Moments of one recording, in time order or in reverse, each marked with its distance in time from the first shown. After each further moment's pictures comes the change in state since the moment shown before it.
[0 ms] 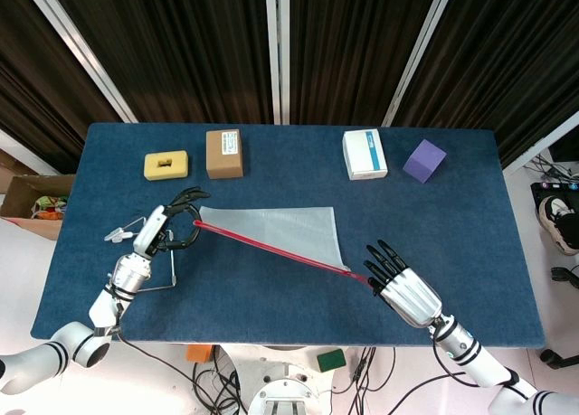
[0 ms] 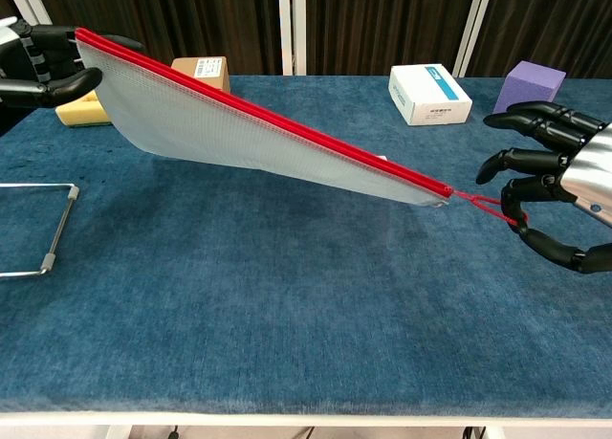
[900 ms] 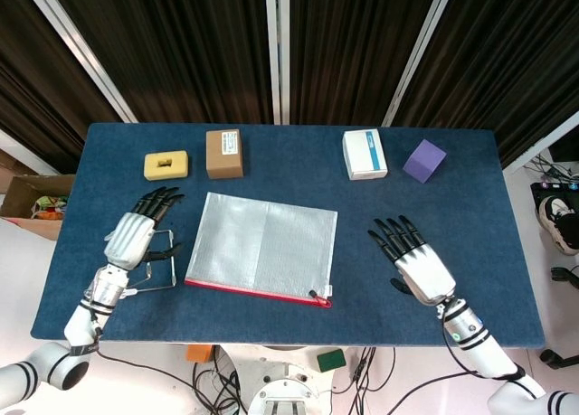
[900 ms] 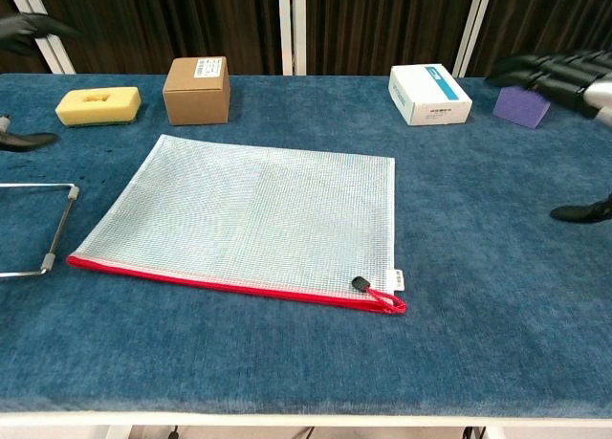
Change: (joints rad) left arm 0.105 0.187 0.009 -0.276 -0.055 0.039 1.023; right arm -0.006 0.168 0.136 -0.291 0.182 -0.144 0.007
